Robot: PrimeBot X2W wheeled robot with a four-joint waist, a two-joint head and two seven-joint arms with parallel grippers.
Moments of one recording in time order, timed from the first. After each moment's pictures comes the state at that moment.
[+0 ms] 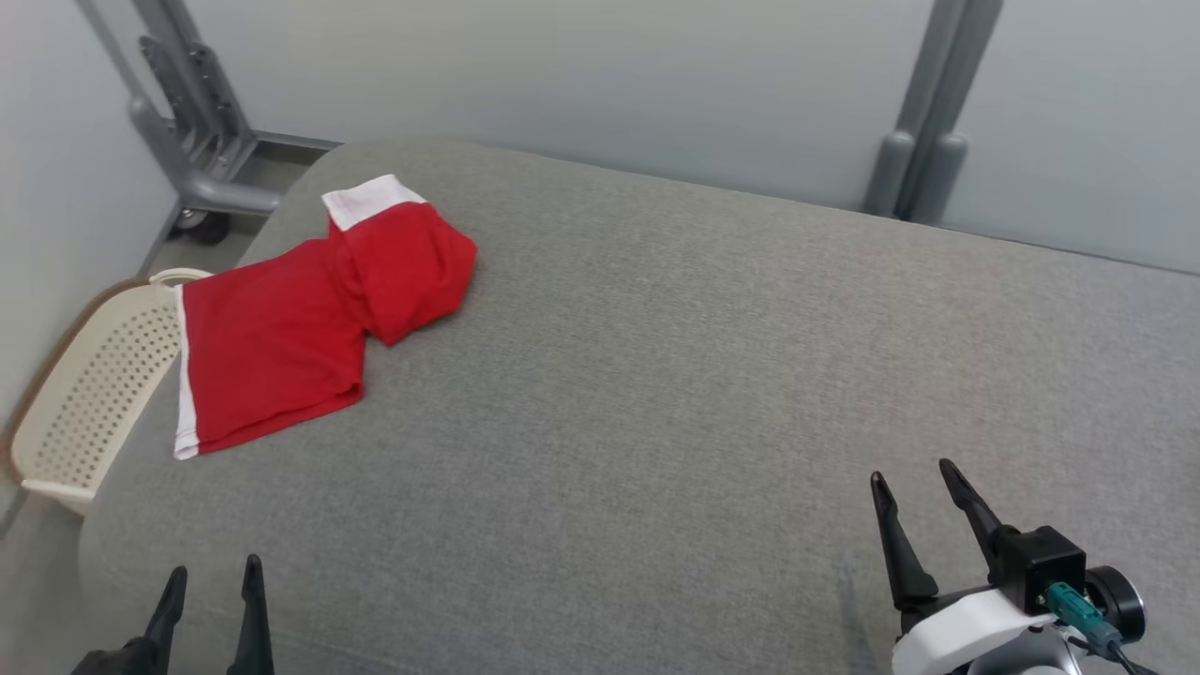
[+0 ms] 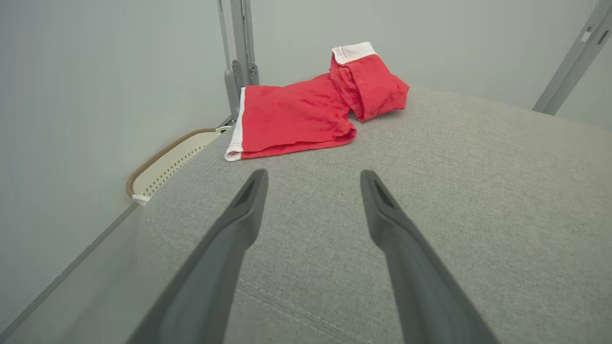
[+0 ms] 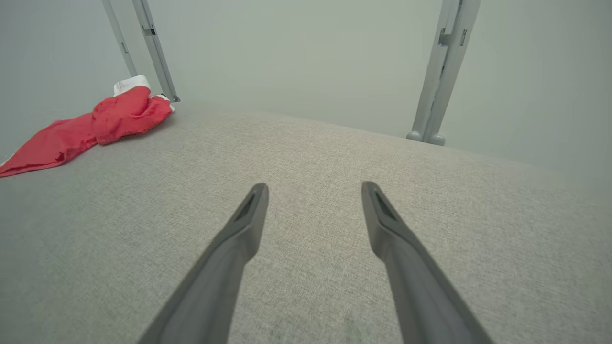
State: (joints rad) left arm 0.11 0.17 0.06 0.27 -0.27 -0.12 -0.26; right arm 0.03 -0.06 0.04 0.21 0.06 0.13 -0.26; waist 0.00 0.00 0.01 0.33
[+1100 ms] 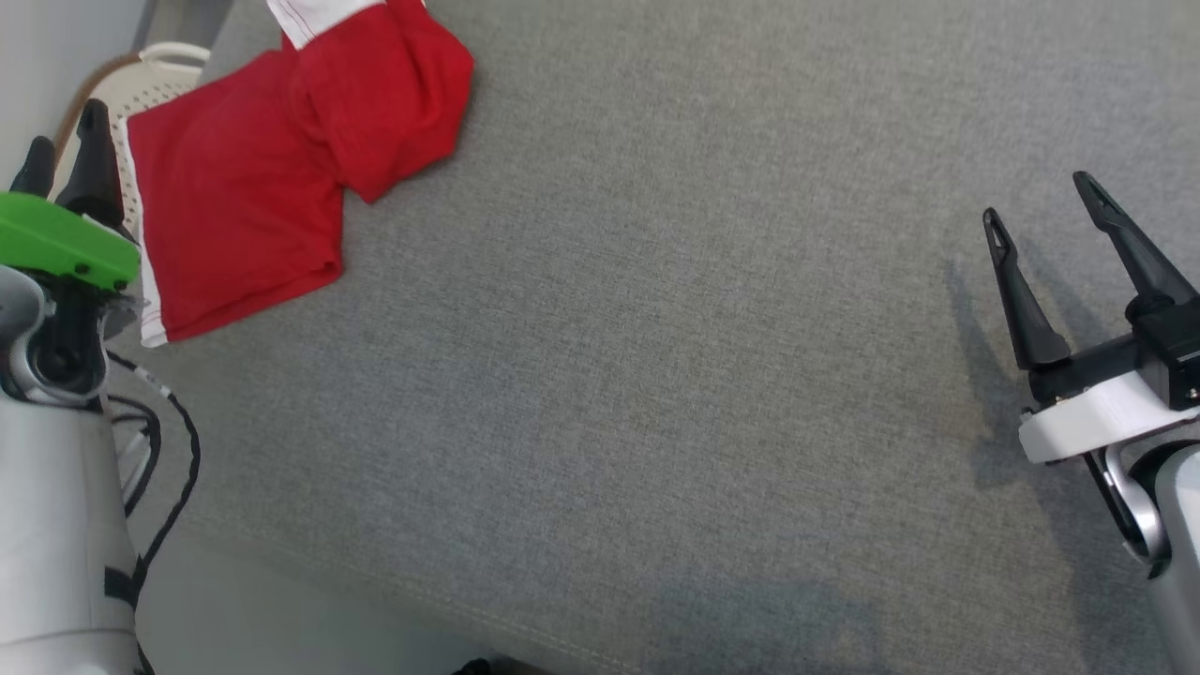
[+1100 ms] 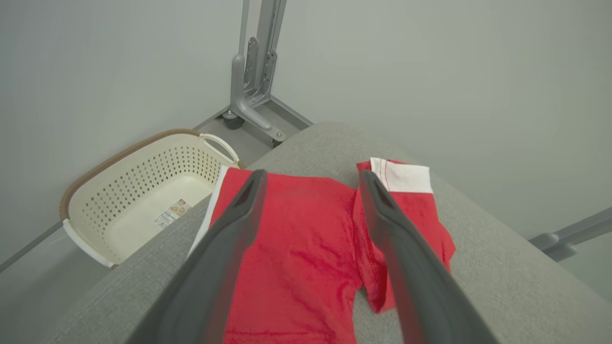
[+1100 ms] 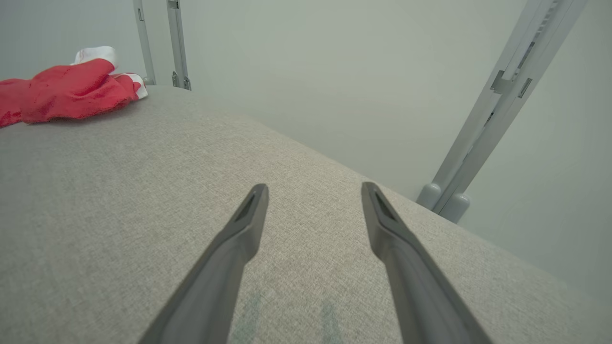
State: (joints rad) left arm -0.70 0.23 0.16 0.56 -0.65 -0.13 0.12; right arm -0.25 -0.36 0.07 -0.04 0.03 0.13 -0.15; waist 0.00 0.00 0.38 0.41
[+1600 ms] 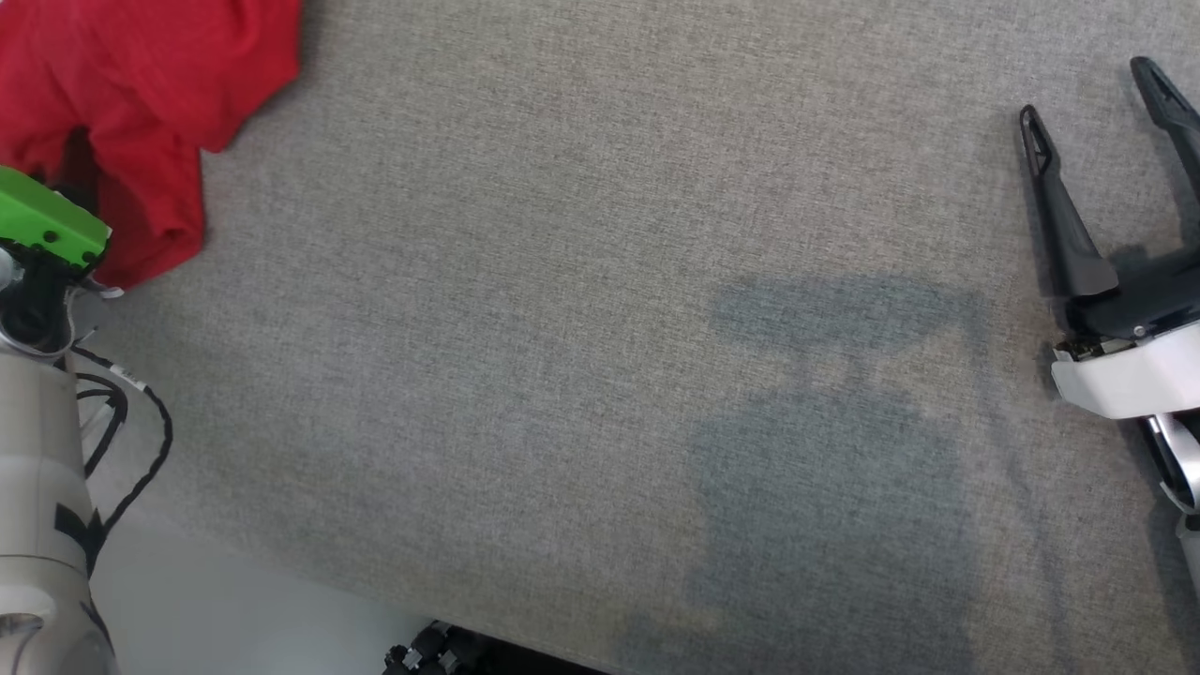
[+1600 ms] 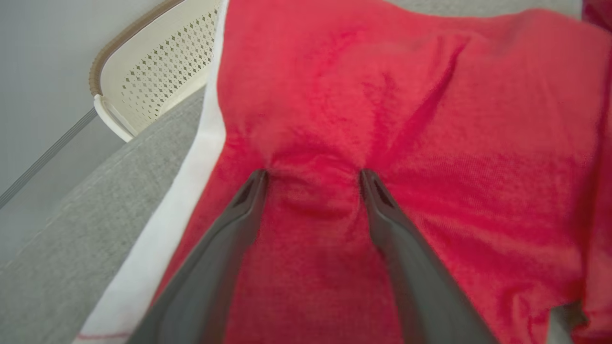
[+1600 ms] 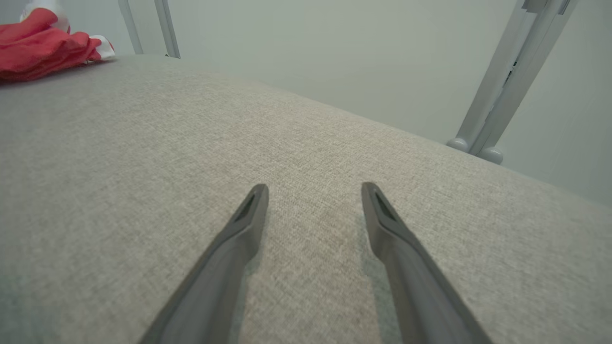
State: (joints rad) left arm -0.96 0.28 0.15 1.03 -0.68 -0.07 0.21; right arm -0.32 -0.42 0.05 -0.19 0.04 0.13 -0.10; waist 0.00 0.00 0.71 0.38
